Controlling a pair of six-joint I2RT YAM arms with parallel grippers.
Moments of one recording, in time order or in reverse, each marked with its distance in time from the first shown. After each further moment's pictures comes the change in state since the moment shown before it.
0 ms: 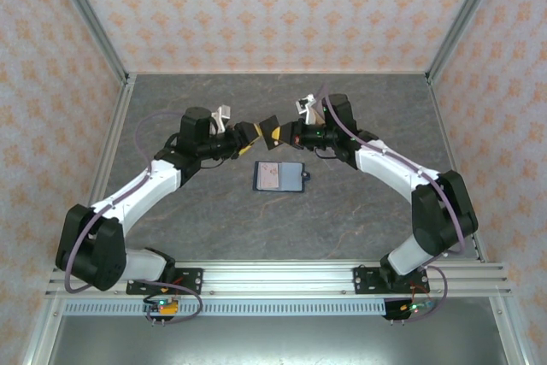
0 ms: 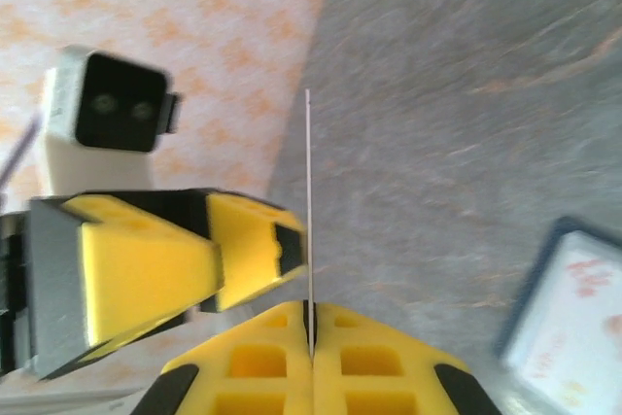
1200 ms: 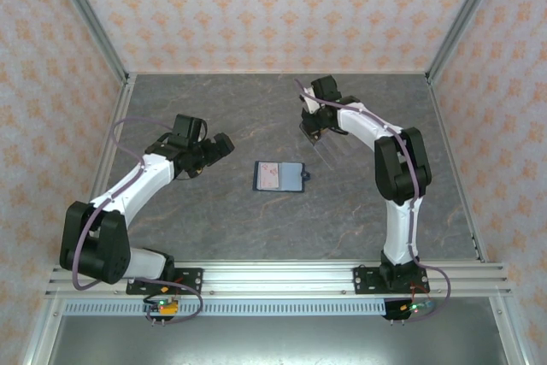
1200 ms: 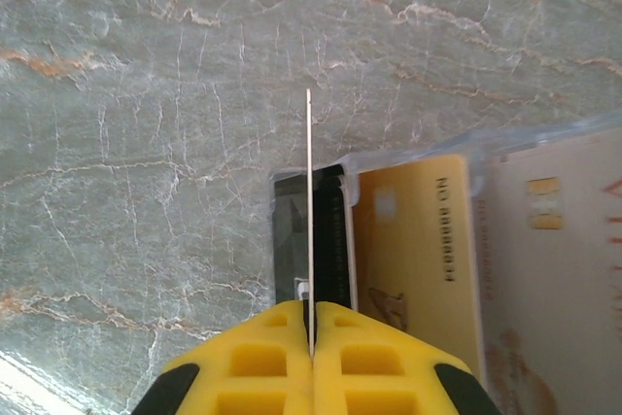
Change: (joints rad) left arm 0.125 0.044 0.026 -0.425 -0.366 0.210; right arm -0.112 0.486 0.491 -0.494 0.673 -0.861
